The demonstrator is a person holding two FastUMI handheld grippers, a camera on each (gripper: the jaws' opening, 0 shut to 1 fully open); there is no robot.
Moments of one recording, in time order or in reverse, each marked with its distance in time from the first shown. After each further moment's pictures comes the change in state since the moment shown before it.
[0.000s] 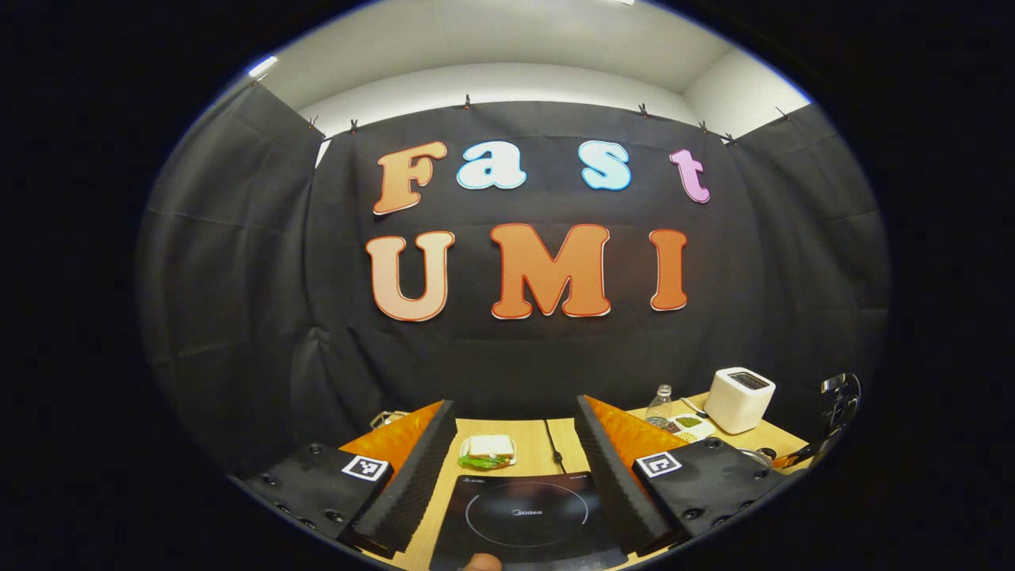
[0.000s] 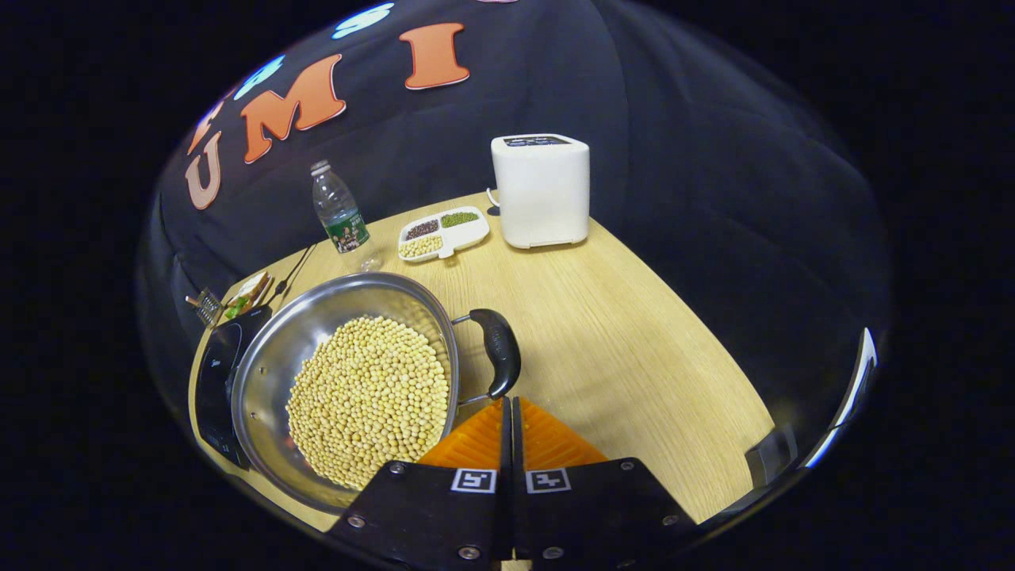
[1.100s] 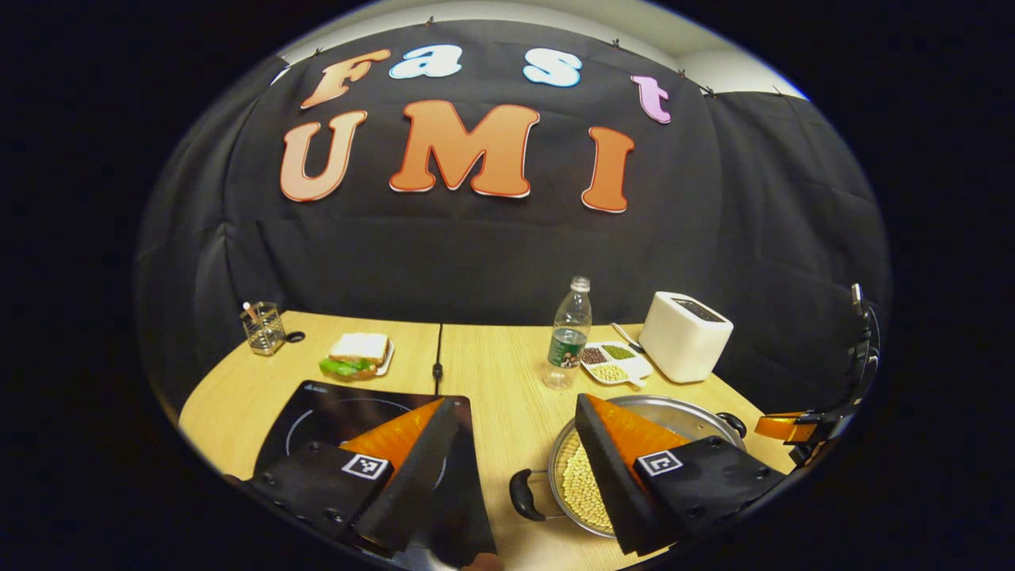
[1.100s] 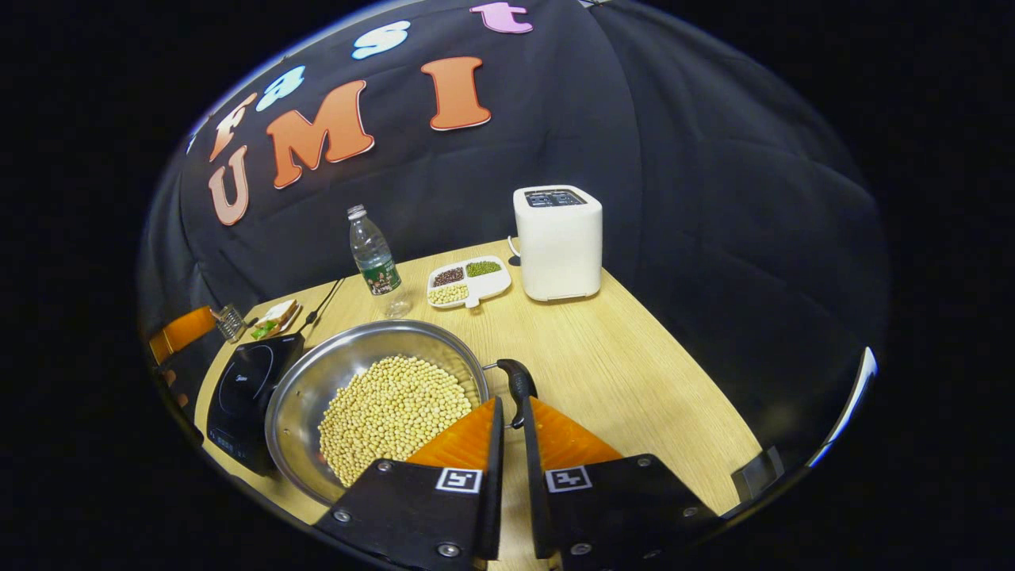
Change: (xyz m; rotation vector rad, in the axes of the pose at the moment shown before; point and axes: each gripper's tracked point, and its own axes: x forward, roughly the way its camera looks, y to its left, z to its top) left arm 0.058 -0.175 -0.201 -0.096 0.318 -0.195; right arm -0.019 0.013 0.038 -0.035 -0.165 0.070
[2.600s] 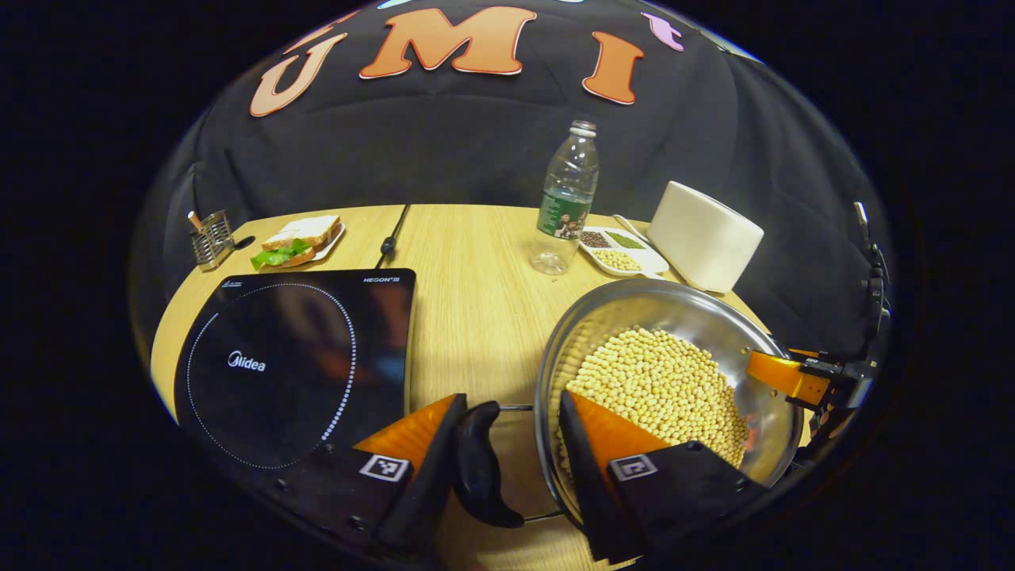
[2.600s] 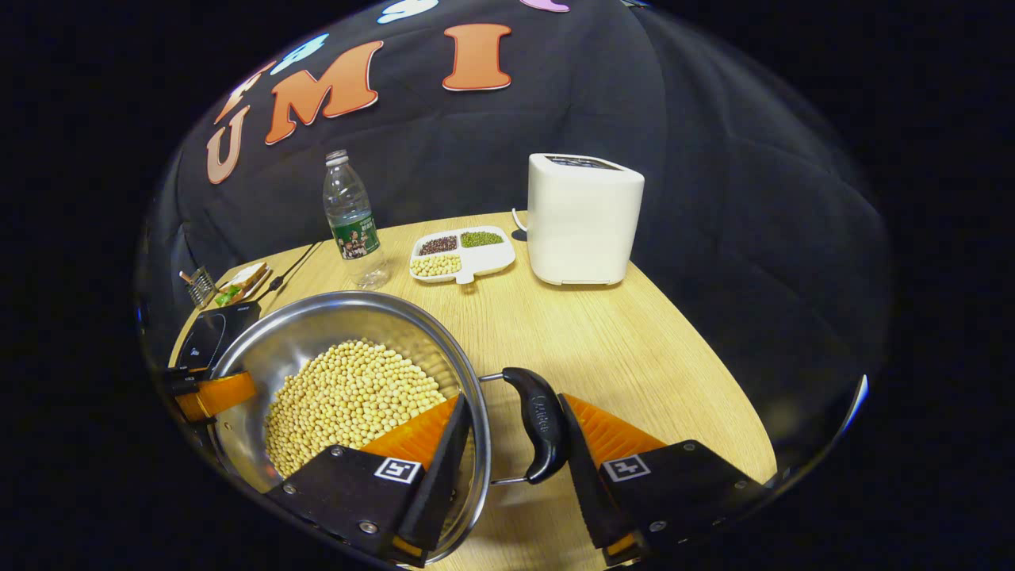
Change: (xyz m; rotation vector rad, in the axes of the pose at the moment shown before) left arm 0.069 -0.019 -0.138 -0.027 0.340 -0.018; right arm 0.076 0.008 -0.022 -0.084 0.078 -0.046
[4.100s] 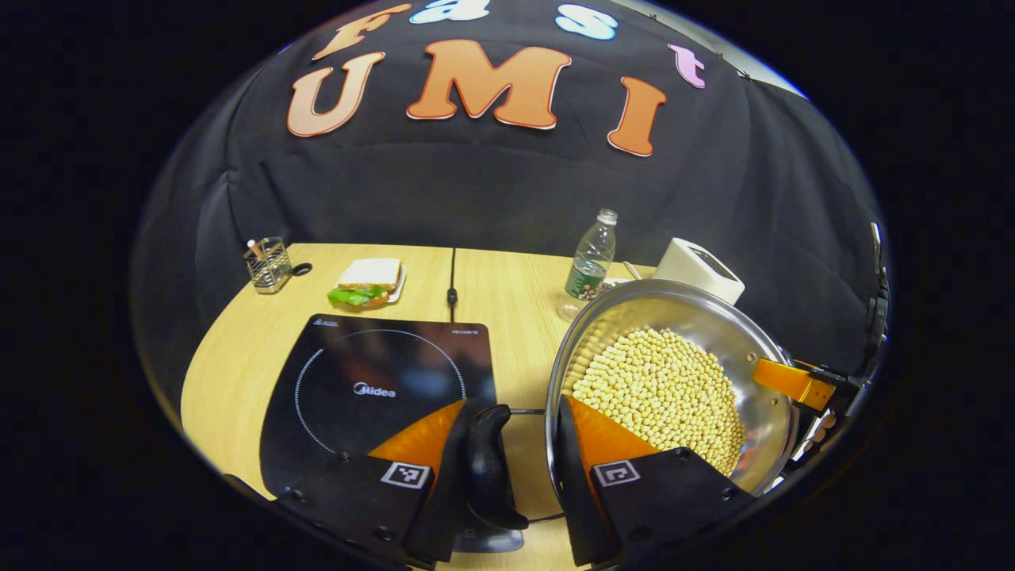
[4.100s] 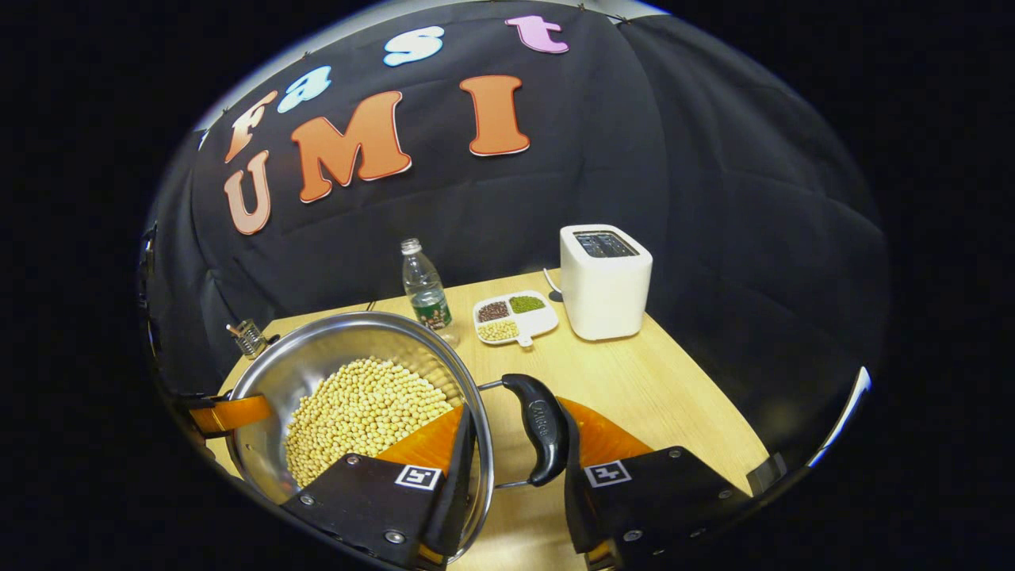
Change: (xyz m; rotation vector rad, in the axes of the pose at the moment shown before) left arm -0.129 0.047 0.074 -0.059 -0.083 0.041; right arm -0.119 0.067 0.077 0.073 -0.145 0.083
